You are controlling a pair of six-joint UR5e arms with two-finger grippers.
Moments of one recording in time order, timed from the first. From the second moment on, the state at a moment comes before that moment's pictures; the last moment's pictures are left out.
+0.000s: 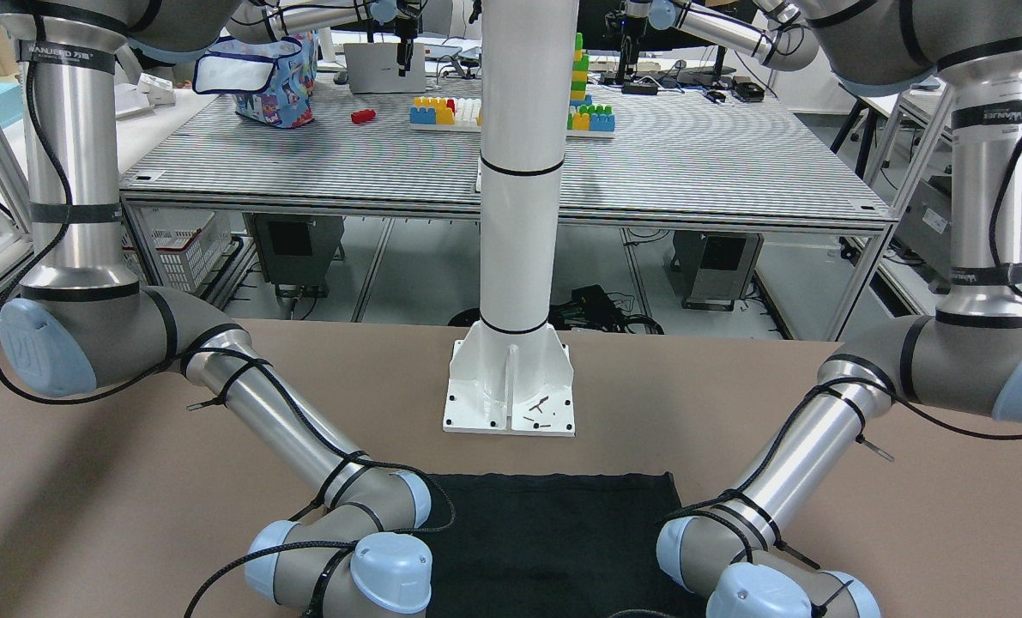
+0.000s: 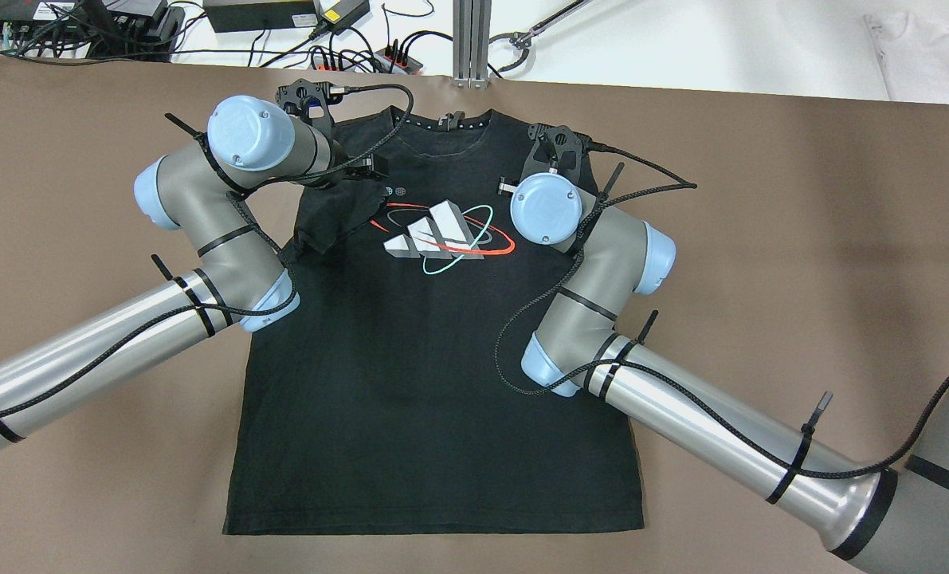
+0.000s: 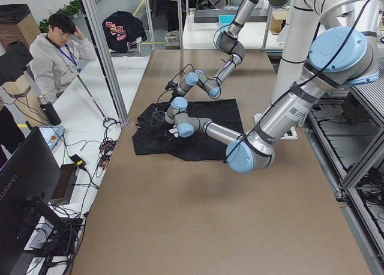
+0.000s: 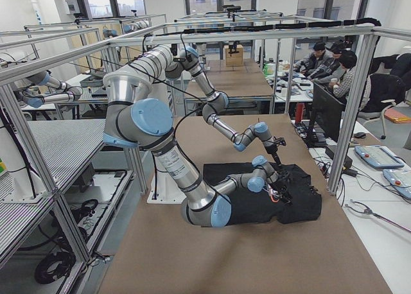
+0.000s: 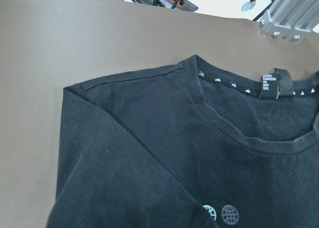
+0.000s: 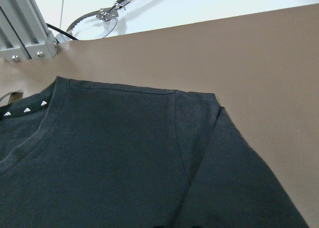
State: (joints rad) left arm -0.82 -2.38 -1.11 -2.27 -1.75 -1.16; right arm 0.69 -0.68 1.08 -1.09 1.37 1.34
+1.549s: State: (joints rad) left arm -0.63 -1.77 -1.85 -2.26 -1.65 -1.48; right arm 0.46 -1.19 1.81 -1.13 1.43 1.54
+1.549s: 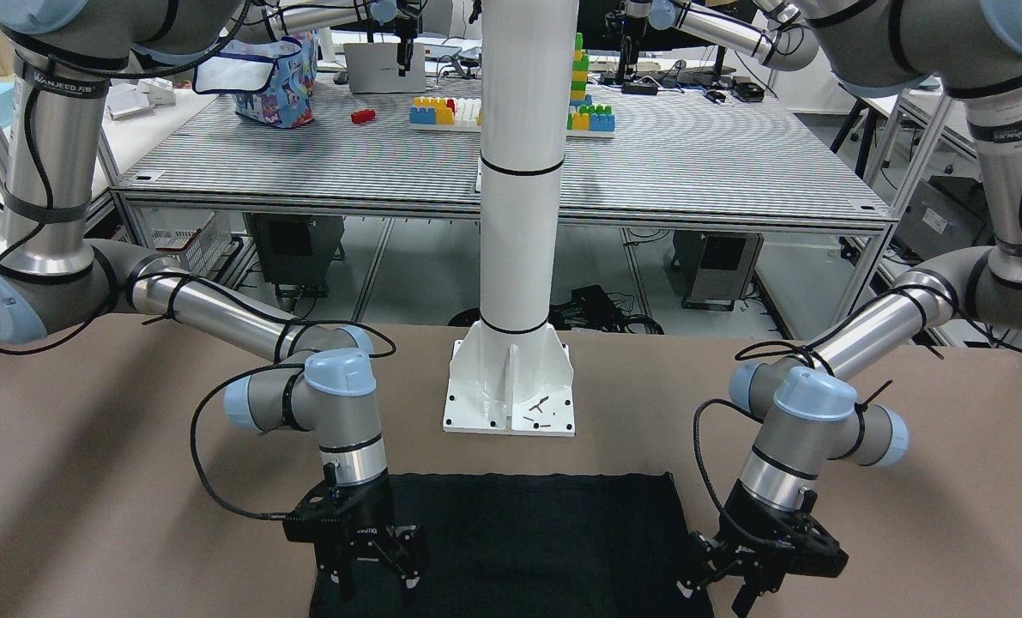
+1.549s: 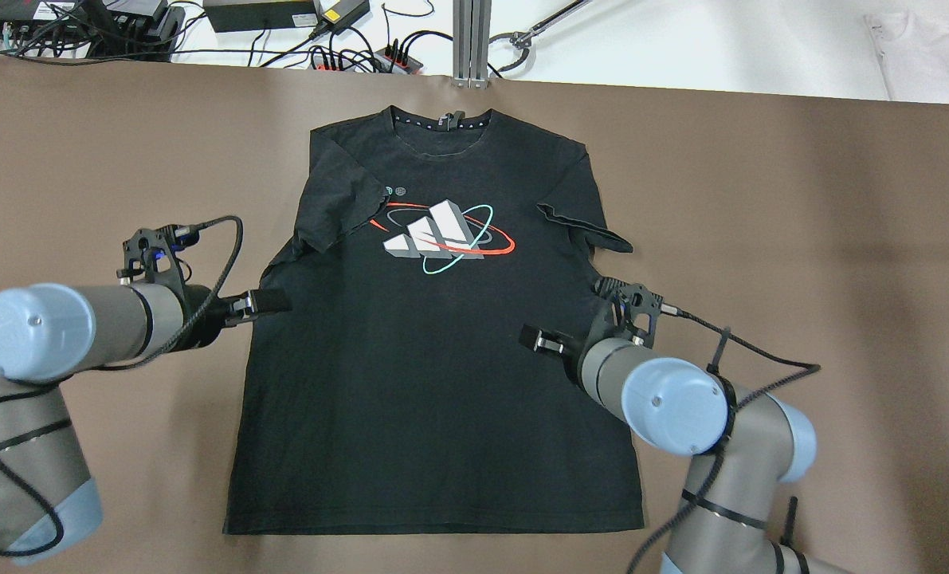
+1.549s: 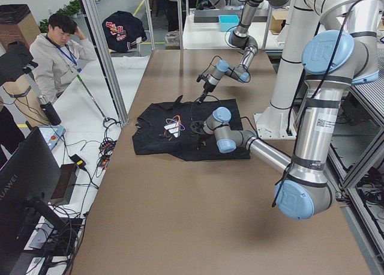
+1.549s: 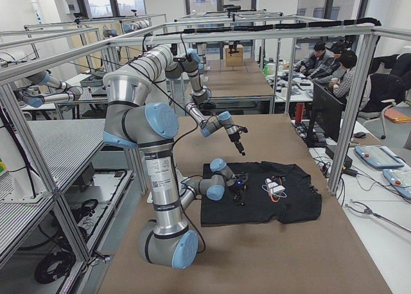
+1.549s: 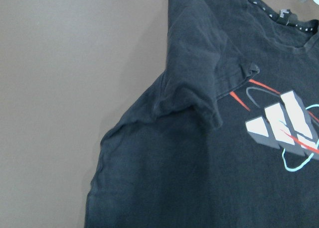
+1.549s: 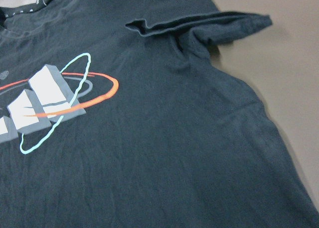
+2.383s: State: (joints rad) left arm -0.17 -1.51 -2.03 -2.26 -1.34 -1.71; right arm 0.18 -1.57 2.08 -1.11 1.30 1.78
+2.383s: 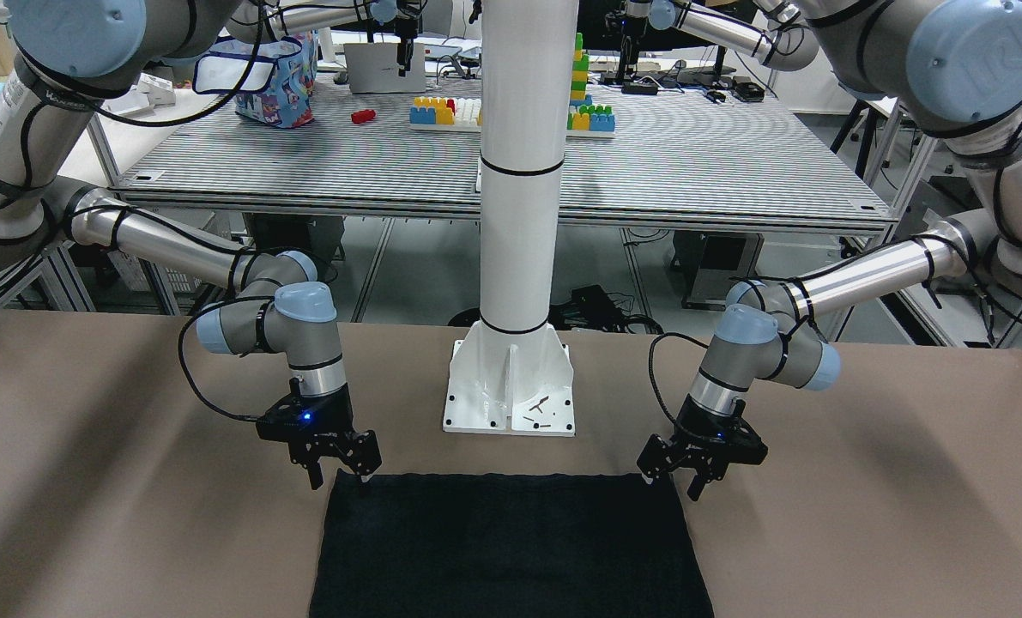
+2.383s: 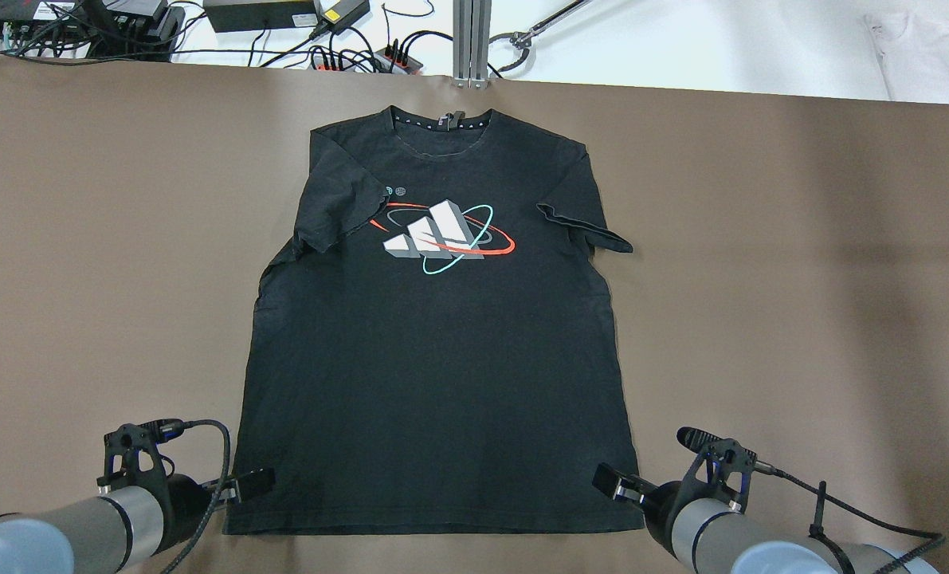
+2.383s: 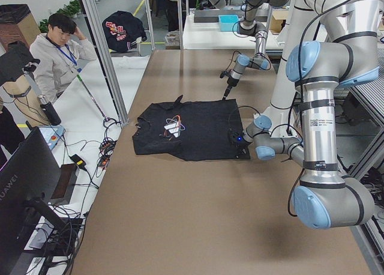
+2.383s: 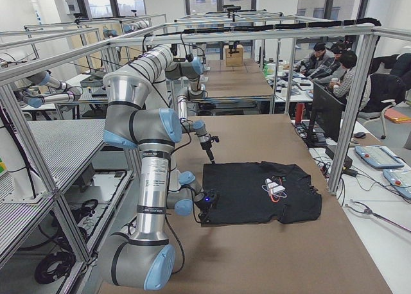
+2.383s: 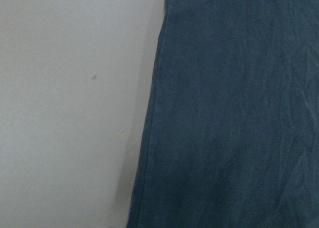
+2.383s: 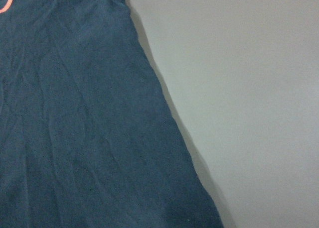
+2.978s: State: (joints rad) left arm -0.08 -1.45 -2.05 -2.26 -1.27 -1.71; right arm 0.13 -1.62 2.12 -1.11 1.28 1.80
